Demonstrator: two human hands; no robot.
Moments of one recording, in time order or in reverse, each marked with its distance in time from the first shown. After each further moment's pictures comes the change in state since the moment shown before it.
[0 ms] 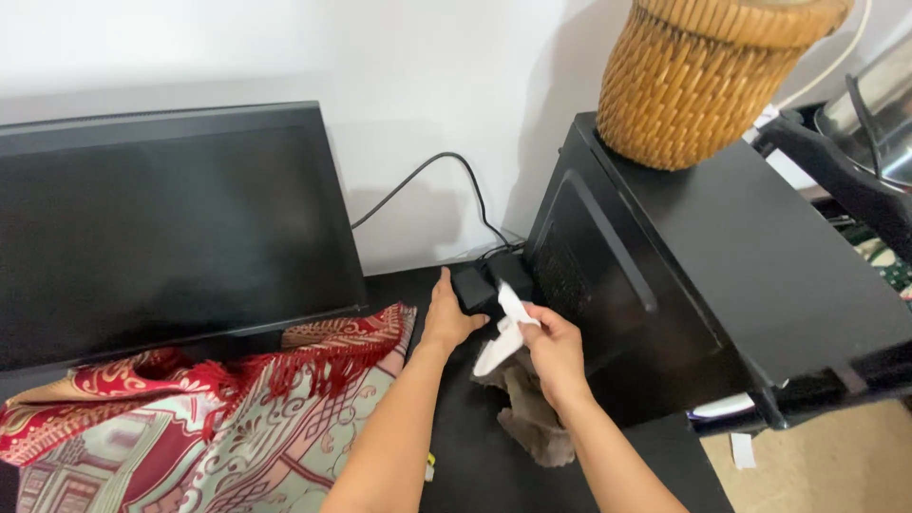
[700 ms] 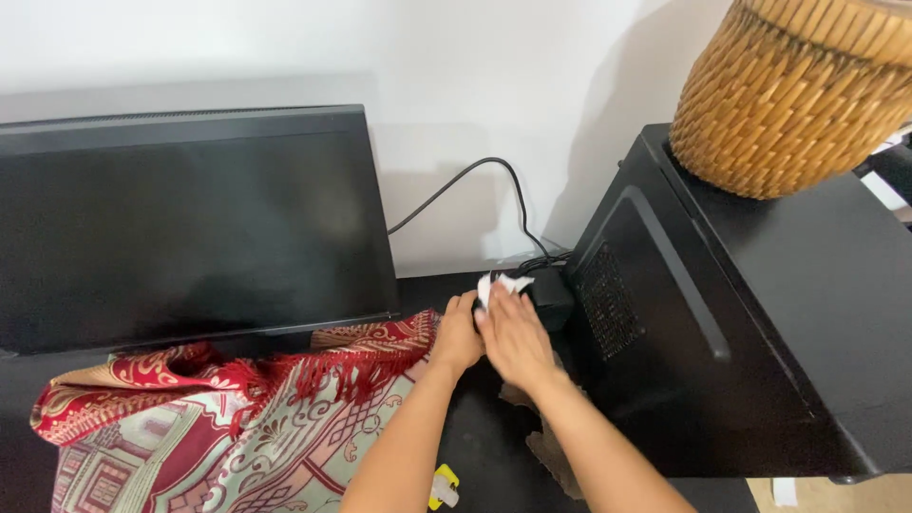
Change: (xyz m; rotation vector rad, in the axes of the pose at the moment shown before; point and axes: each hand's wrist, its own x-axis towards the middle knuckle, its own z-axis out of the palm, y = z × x) left_hand 0.000 -0.043 -0.011 0.019 0.085 0.093; right_hand 0.040 -0.005 0.092 -1.092 -0.318 -0.707
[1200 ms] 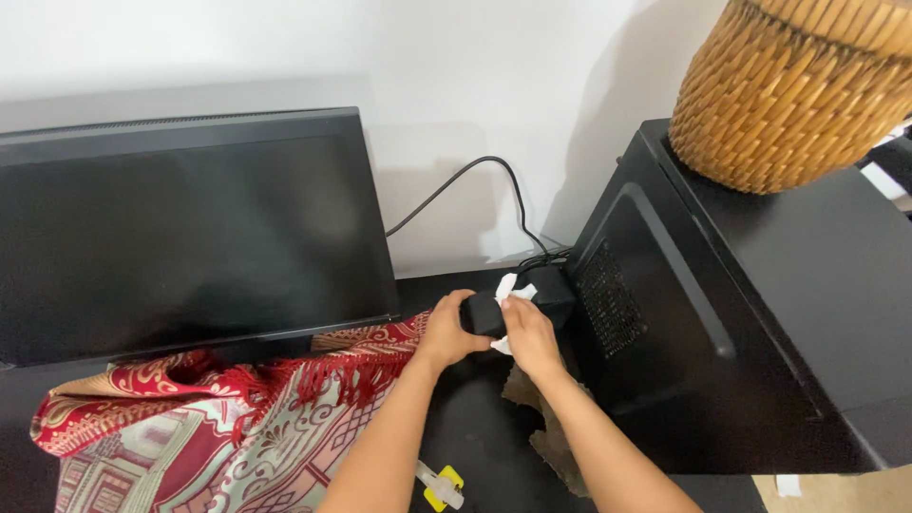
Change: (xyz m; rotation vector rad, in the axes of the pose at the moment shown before) left_hand 0.009 0.002 -0.038 -0.082 -0.113 0.086; right_hand -0.009 0.027 0.019 0.362 0.101 0.322
